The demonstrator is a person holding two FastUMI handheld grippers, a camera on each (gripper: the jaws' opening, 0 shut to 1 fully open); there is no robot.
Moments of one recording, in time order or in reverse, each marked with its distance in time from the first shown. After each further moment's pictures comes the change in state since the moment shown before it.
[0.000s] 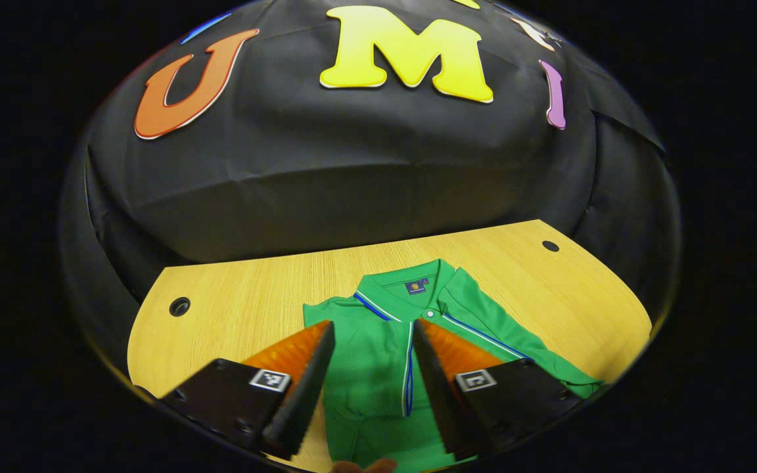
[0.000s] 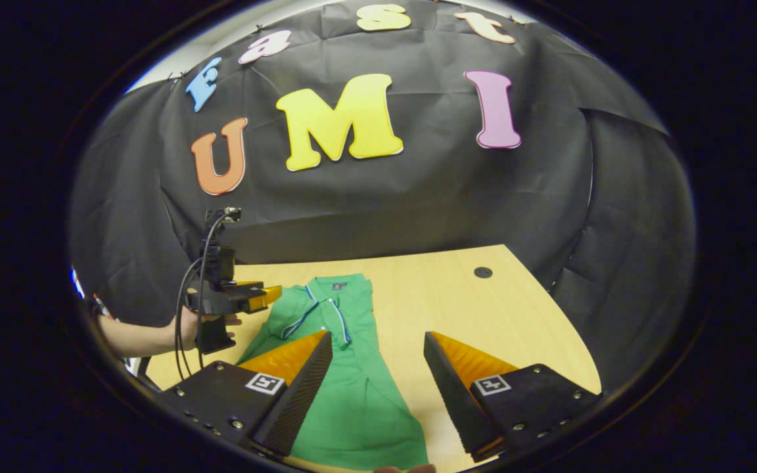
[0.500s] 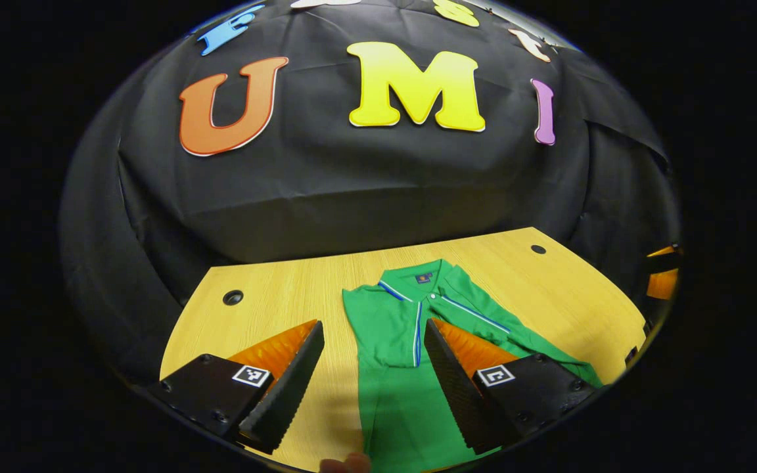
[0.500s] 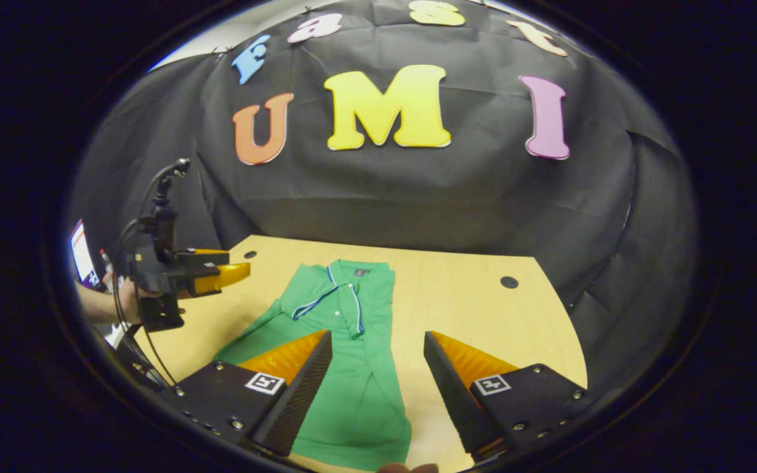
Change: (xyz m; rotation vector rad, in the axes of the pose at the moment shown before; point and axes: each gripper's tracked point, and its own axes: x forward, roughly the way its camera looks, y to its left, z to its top) left arm -0.136 0.016 -0.022 -0.014 -0.020 0.029; right arm 0.016 0.017 -0.024 -0.212 0.073 0.123
